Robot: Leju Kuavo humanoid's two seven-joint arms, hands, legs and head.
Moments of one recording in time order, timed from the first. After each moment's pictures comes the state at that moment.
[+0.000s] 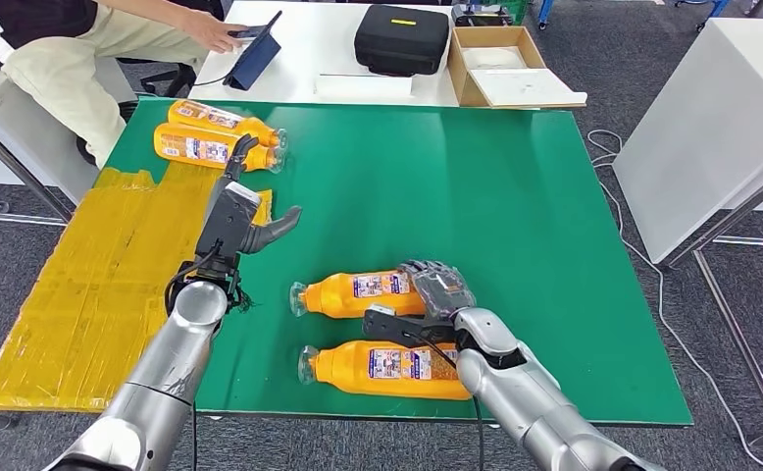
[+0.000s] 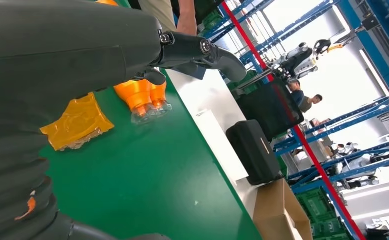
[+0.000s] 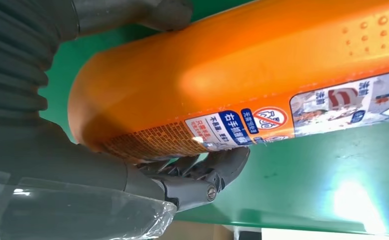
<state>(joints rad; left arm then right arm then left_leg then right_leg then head) -0.53 -0.10 -0.09 -1.04 -0.42 0.19 -0.33 -0.57 0.03 0.76 -0.63 0.92 -0.03 -0.02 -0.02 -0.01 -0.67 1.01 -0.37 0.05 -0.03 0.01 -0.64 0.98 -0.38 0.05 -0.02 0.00</state>
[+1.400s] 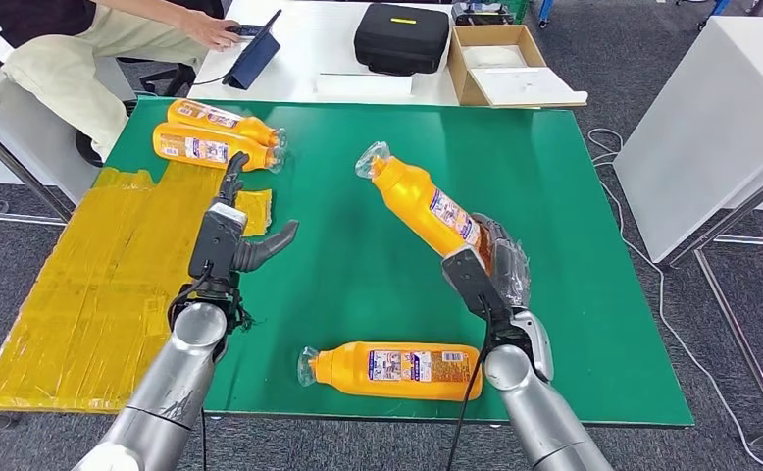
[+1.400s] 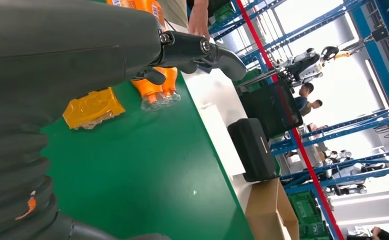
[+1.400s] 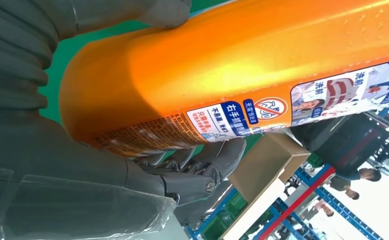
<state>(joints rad) -0.44 -0.10 -0.11 -1.11 -0.30 0.24 -0.36 -0.39 0.05 0.39 -0.95 0.57 -0.37 -0.17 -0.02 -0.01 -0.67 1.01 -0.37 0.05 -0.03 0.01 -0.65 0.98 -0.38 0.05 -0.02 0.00</state>
